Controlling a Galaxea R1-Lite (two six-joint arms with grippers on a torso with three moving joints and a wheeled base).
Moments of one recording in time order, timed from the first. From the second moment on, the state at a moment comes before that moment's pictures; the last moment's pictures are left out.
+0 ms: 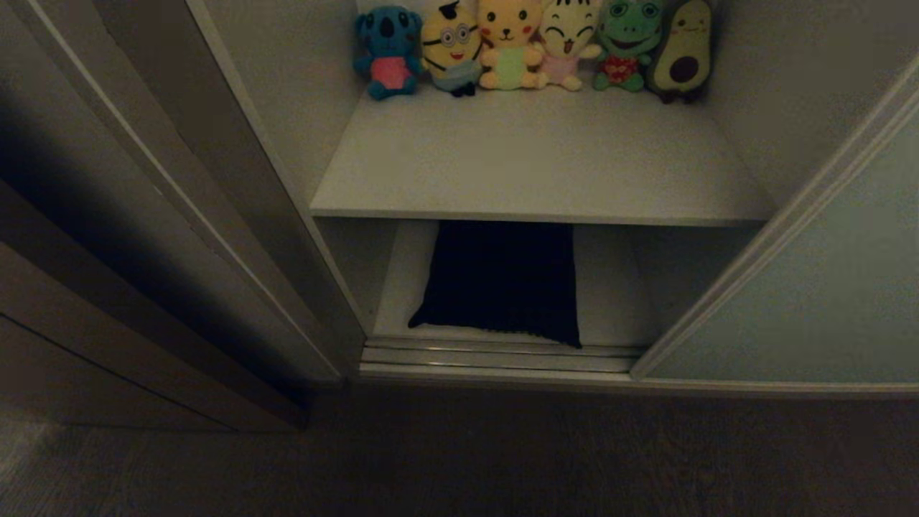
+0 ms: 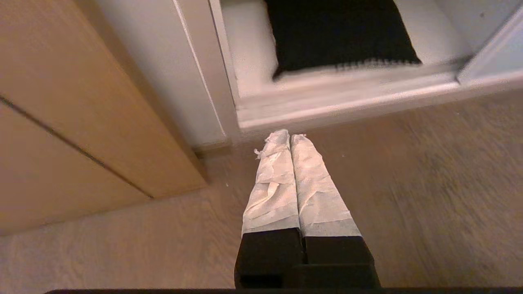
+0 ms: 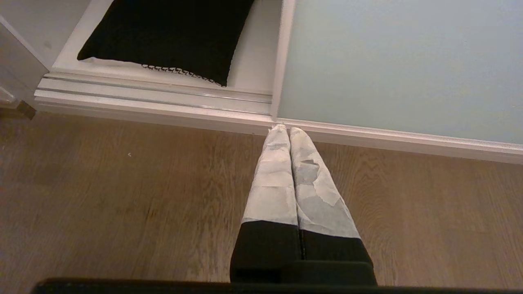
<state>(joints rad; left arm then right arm) 0.01 0.11 -0.05 -0.07 -0.24 0.11 0.00 0.00 0.00 0.01 0.00 -0.01</state>
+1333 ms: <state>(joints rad) 0.00 0.00 -0.02 0.04 -0.03 0.11 0.00 0.00 0.00 0.01 0.00 -0.01</state>
